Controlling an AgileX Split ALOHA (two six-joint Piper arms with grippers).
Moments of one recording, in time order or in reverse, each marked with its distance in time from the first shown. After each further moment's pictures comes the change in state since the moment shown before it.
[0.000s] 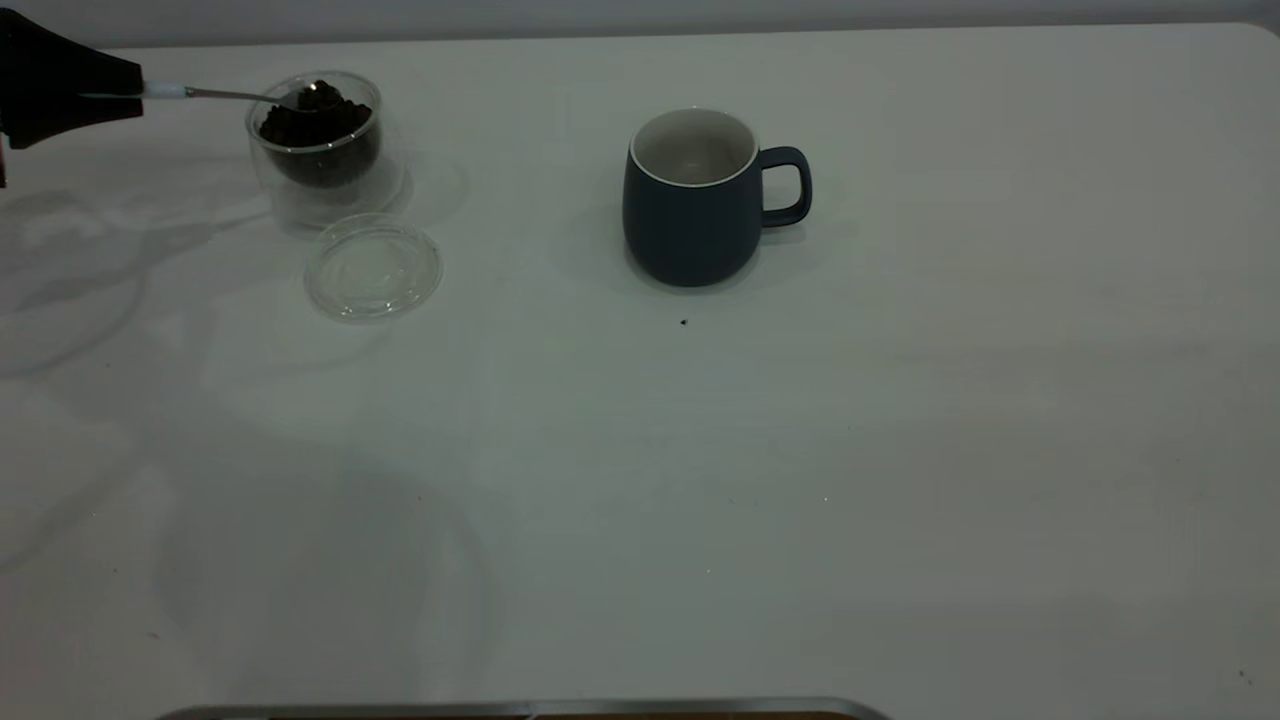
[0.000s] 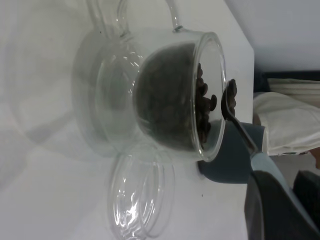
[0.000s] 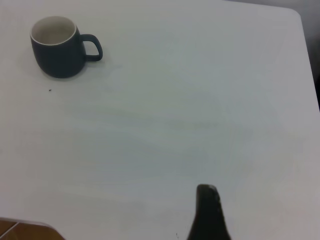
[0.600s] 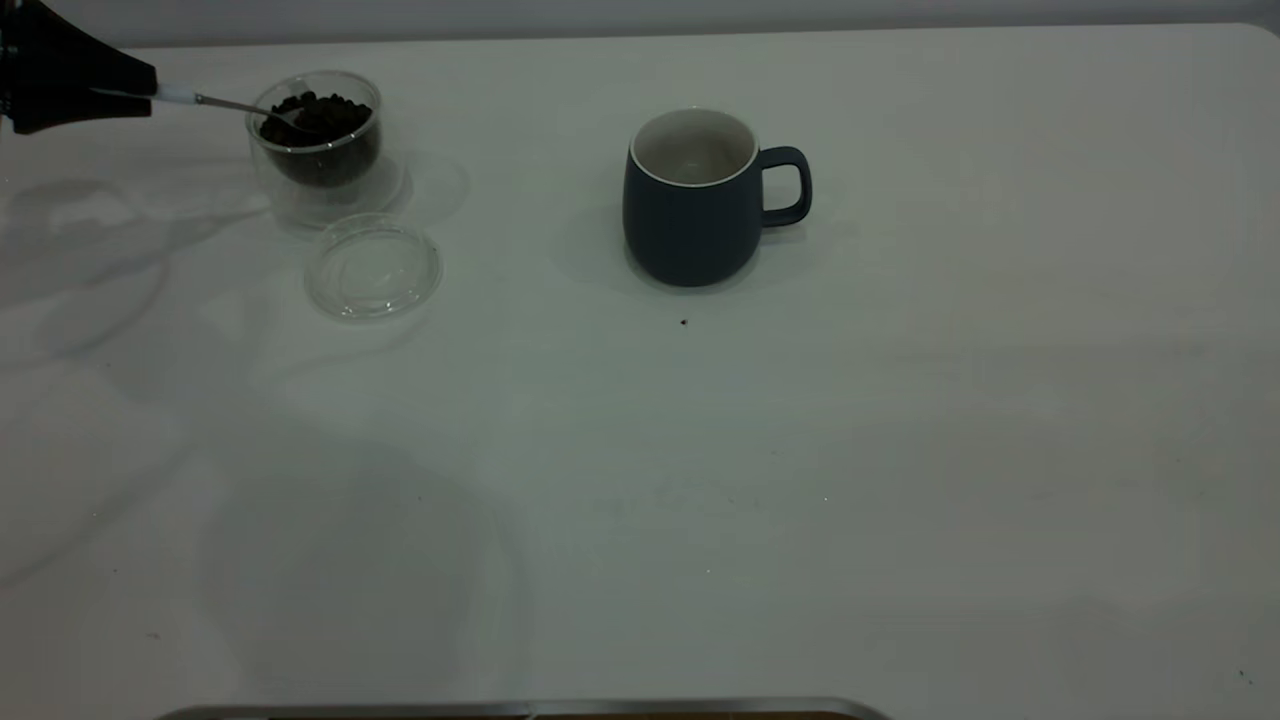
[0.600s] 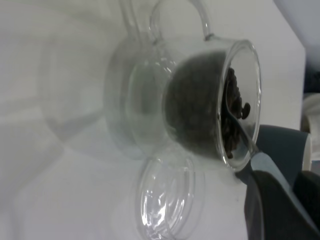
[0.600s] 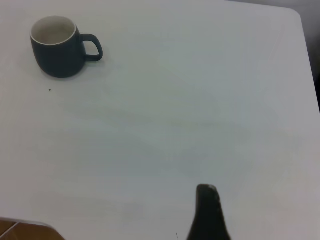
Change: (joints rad) left arm -0.045 -0.050 0.000 0.088 -0.127 -0.084; right arm 0.000 0.000 0.000 0.000 0.000 0.000
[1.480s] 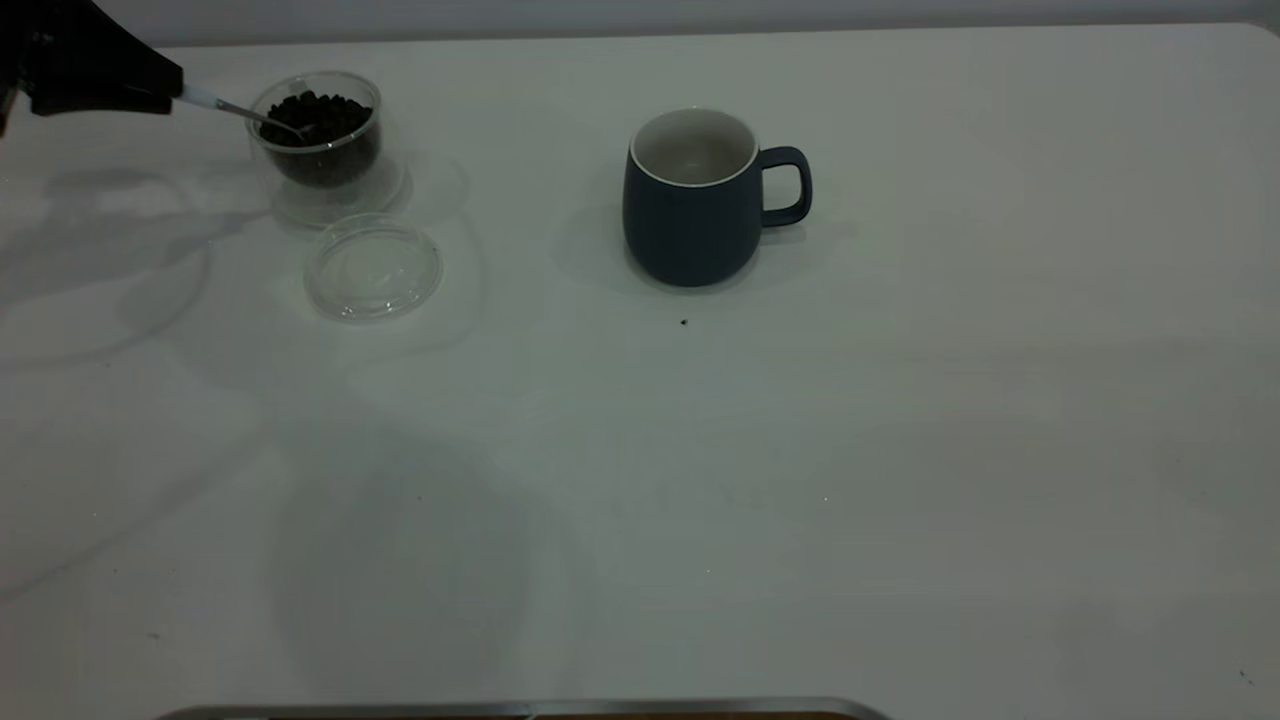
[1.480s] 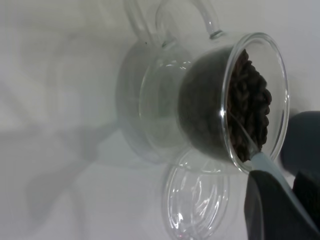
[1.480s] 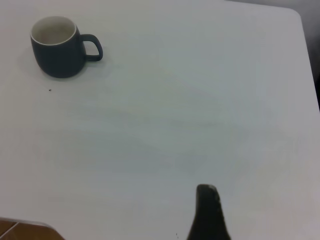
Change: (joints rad) left arm -0.077 -0.061 0.000 0.123 -0.124 -0.019; right arm 0.000 0.000 0.000 0.000 0.000 0.000
